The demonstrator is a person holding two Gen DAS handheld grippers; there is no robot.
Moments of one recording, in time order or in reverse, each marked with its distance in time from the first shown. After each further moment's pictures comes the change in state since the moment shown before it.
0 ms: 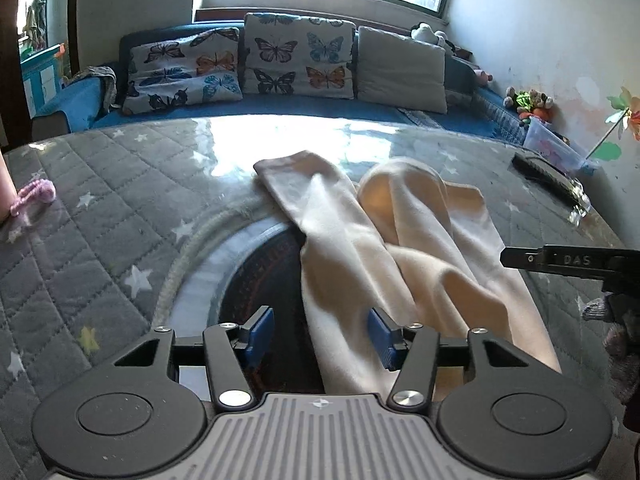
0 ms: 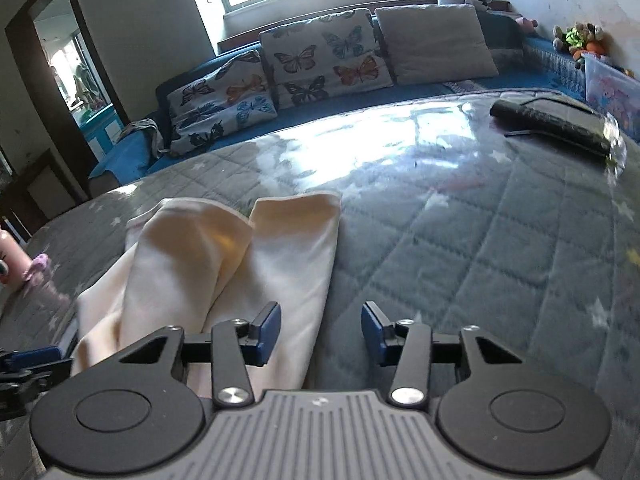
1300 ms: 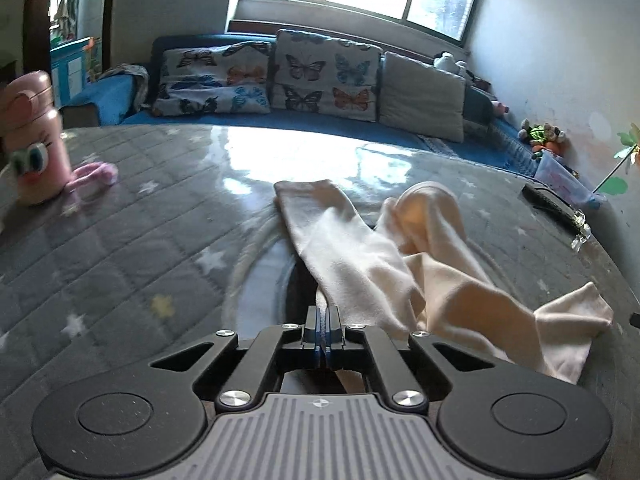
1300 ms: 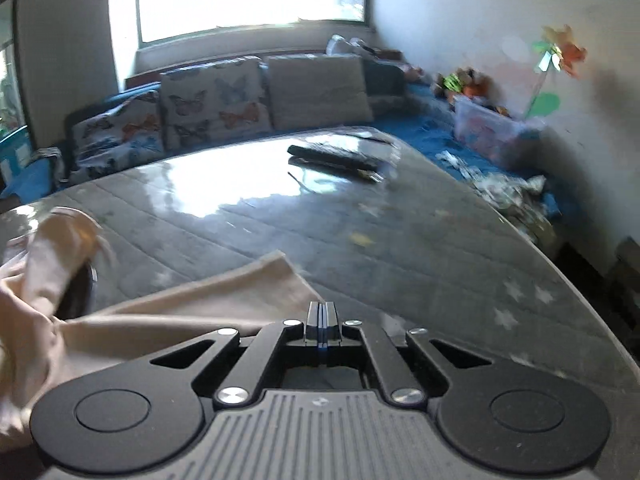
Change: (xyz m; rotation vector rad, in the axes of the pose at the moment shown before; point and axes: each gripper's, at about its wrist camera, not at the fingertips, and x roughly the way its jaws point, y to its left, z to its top) left arm -0.055 0.044 -0.026 -0.073 -0.042 0.018; right arm -0.133 -0.105 -0.064 0.031 -0.143 -0.341
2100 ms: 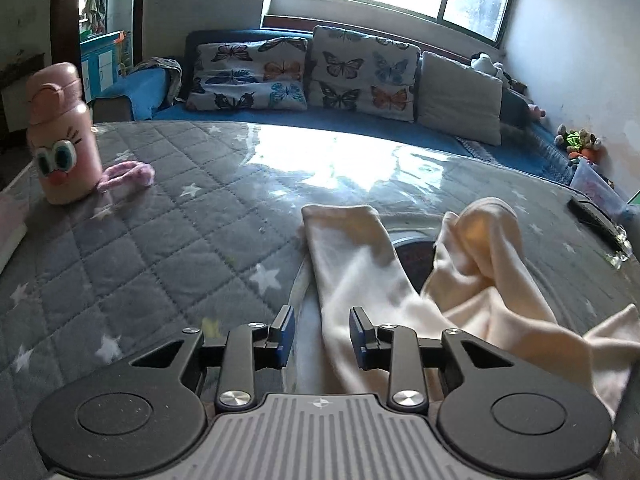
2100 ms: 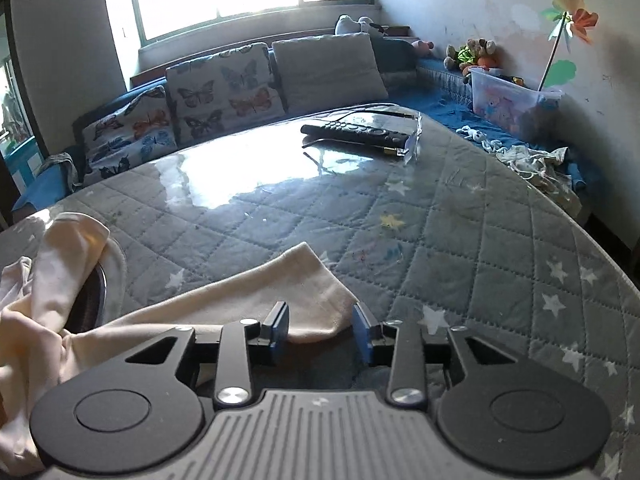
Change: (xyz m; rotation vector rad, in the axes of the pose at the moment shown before) left arm 0.040 0.027 0.030 -0.035 -0.001 0.100; right arm 0.032 0.008 0.004 0.053 0.051 0.076
